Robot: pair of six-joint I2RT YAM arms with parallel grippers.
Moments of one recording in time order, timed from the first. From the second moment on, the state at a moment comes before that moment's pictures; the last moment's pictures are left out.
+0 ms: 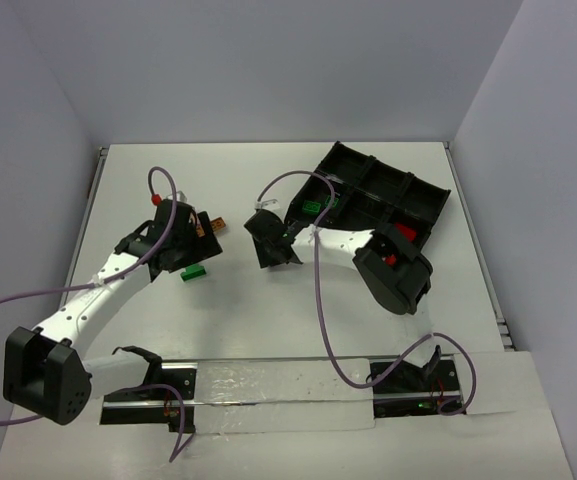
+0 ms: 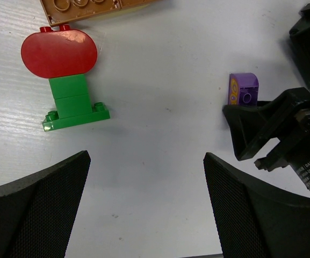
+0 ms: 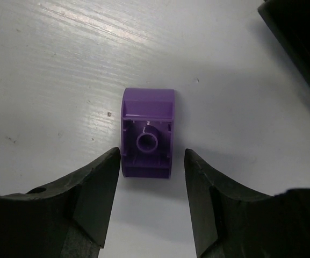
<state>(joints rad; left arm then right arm) -0.41 1.18 0.87 -0.59 -0.12 -0.67 0.87 1.99 1.32 -0.33 0.32 0.50</state>
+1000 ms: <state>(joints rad) -0.38 1.30 0.99 -0.61 -0.15 -0.65 0.36 1.40 0.98 -0.28 0.30 0.51</state>
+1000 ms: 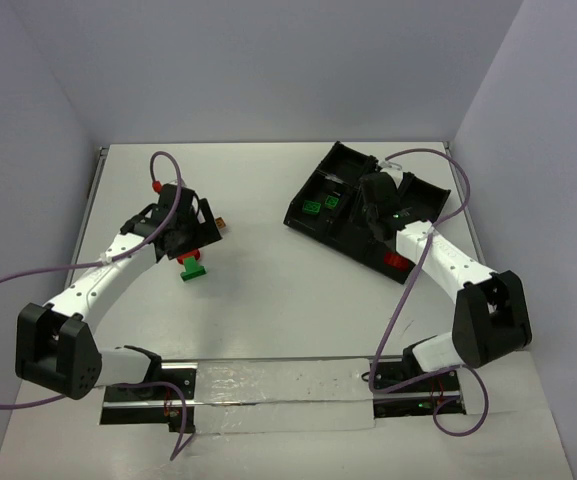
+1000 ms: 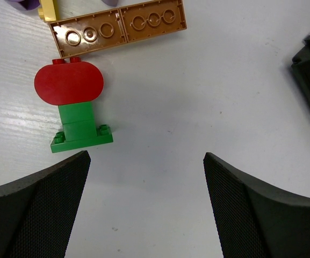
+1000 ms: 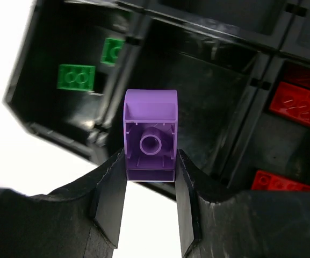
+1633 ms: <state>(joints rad) -0.38 1.37 1.04 -0.62 -0.15 -0.66 0.32 1.55 0.99 -0.27 0.23 0.51</state>
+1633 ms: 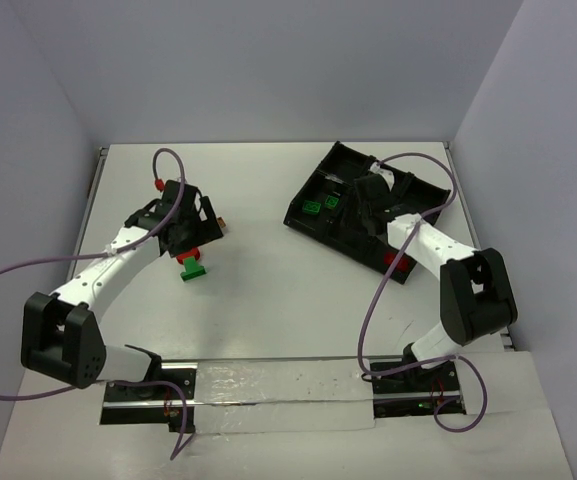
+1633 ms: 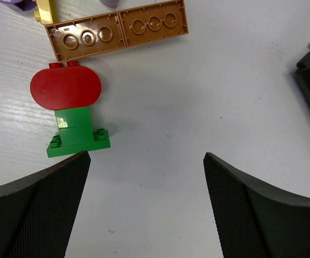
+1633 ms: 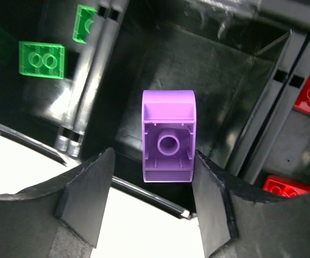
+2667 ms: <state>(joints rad) 0.09 1.82 1.35 -0.66 -0.02 -0.66 0.42 1.41 1.04 -0.30 0.22 0.49</state>
